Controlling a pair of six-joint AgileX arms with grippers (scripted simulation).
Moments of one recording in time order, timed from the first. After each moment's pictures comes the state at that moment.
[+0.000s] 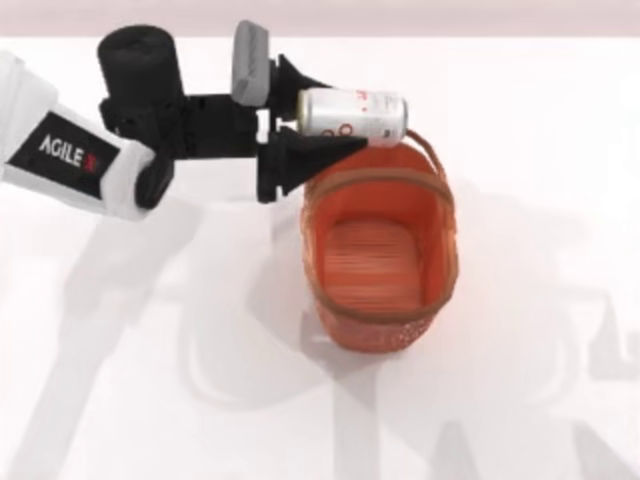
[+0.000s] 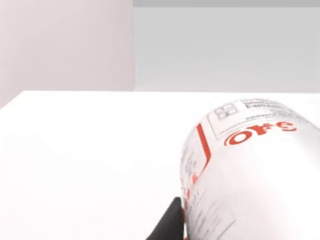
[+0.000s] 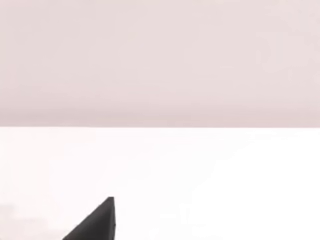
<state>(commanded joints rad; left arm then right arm) -0.30 2.28 1.26 0.98 1.27 0.04 0.00 0.00 0.00 0.00 0.00 0.00</state>
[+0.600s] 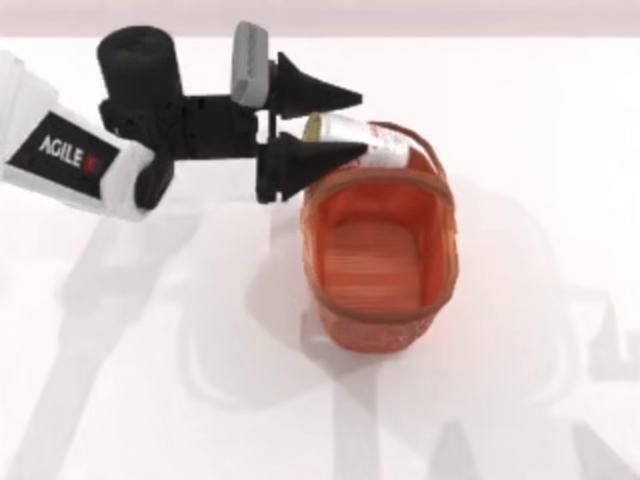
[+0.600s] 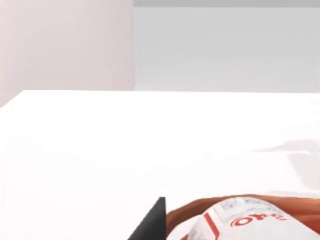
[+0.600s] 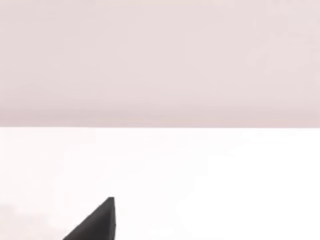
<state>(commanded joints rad) -0.30 2.28 1.26 0.98 1.27 0.04 0.00 0.00 0.00 0.00 0.00 0.00</state>
